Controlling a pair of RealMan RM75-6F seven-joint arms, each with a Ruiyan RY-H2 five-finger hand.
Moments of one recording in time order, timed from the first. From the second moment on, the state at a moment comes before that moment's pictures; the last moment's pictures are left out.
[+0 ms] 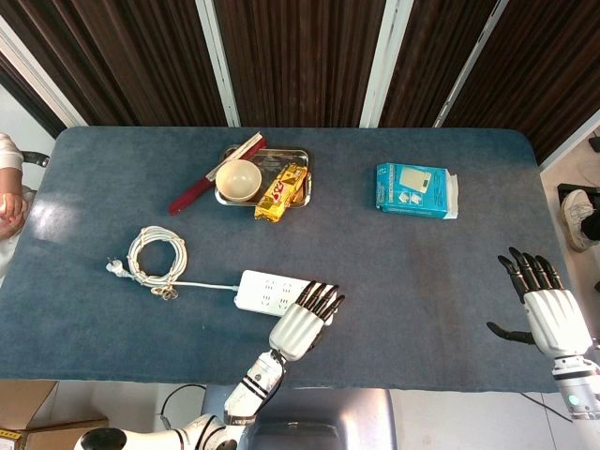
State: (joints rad) left arm -0.68 -2.26 -0.20 -0.98 1.53 1.09 0.46; right arm 0.15 -1.07 0.05 -1.57 -1.52 1.39 0.00
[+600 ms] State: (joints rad) left arm -0.71 -2.27 -0.17 -0.94 1.48 1.13 0.41; right arm 0.14 -1.06 0.04 -1.58 -1.52 1.39 0.00
